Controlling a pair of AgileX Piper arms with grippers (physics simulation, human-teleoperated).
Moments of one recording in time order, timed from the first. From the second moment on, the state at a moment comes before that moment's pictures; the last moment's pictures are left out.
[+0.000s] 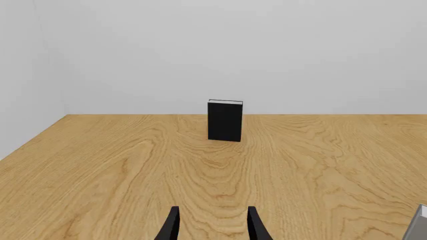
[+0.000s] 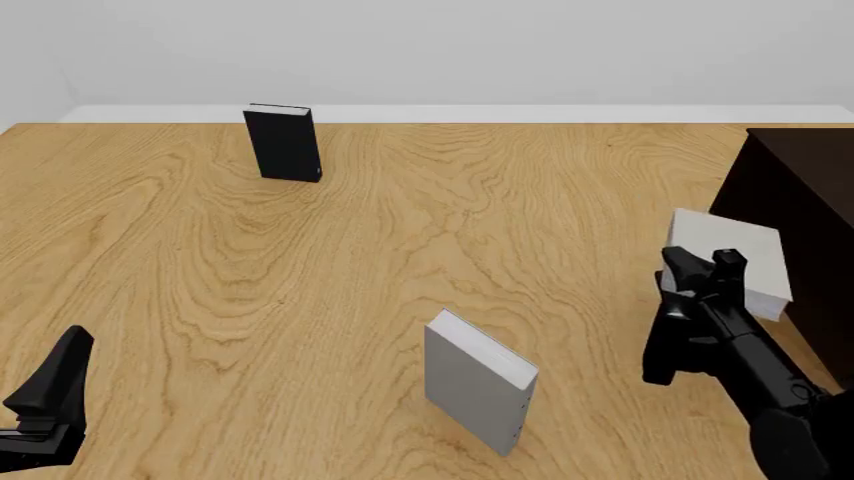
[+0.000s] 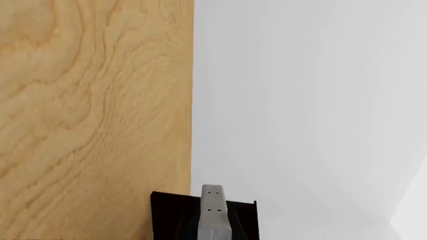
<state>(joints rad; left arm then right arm) 0.00 0.01 0.00 0.00 0.00 0.07 1.60 -0.19 -1.21 -1.62</state>
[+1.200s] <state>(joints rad) 0.00 0.01 0.00 0.00 0.00 -0.08 1.66 -0.23 -1.21 -1.66</state>
